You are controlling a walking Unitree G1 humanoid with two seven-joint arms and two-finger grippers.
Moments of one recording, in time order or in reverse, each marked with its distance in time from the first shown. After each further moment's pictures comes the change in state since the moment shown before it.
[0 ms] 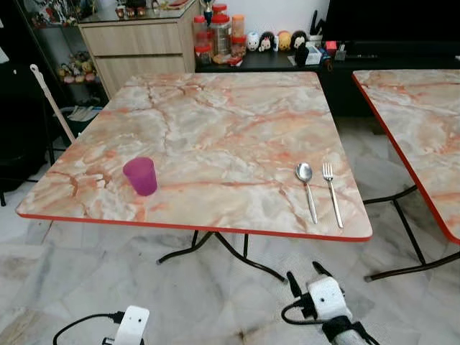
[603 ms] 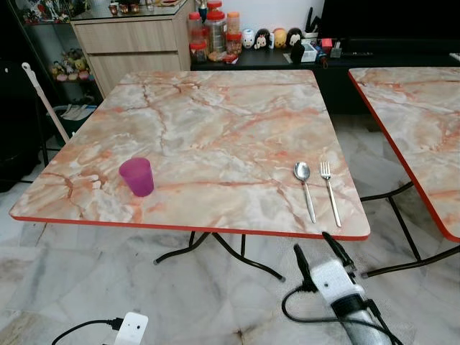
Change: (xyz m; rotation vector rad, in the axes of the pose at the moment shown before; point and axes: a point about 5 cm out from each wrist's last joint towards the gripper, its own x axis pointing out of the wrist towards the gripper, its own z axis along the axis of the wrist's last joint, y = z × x) left arm -0.002 -0.005 -0.007 0.005 0.015 -0.013; right arm 0.035 -0.012 0.055 -0.085 -0.119 -0.087
